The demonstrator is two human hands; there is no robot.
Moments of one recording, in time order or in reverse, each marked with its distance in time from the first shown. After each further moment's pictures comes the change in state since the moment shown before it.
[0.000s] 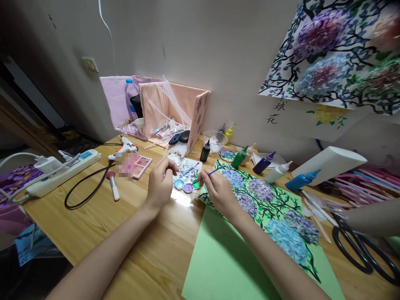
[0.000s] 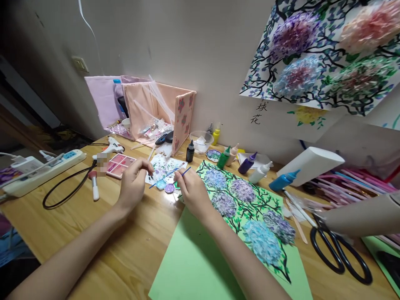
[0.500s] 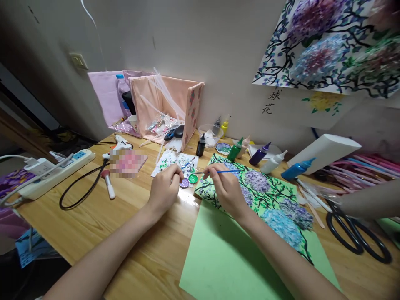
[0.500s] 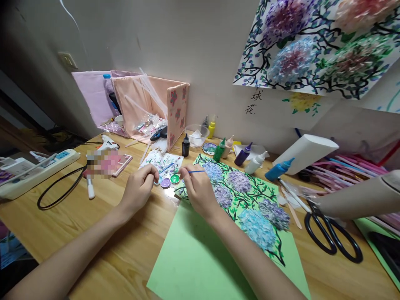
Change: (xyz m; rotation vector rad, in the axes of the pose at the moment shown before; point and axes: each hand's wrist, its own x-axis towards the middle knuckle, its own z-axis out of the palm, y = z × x) left_hand -0.012 0.010 0.012 0.179 -0.276 -0.127; right_hand -0.018 0.003 -0.019 0.013 0.128 -0.009
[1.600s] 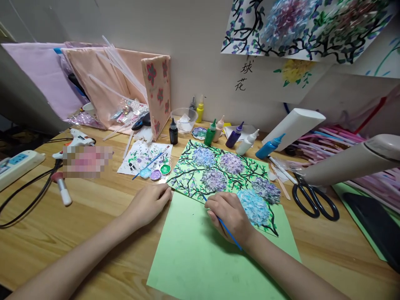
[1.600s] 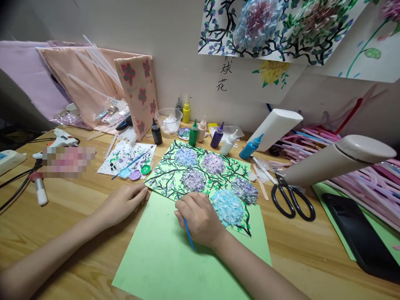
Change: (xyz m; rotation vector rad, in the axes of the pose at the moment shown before) left_hand -0.015 0.000 0.044 0.316 -0.600 -0.033; right_hand -0.102 0.034 -0.045 -0.437 -0.050 -0.301
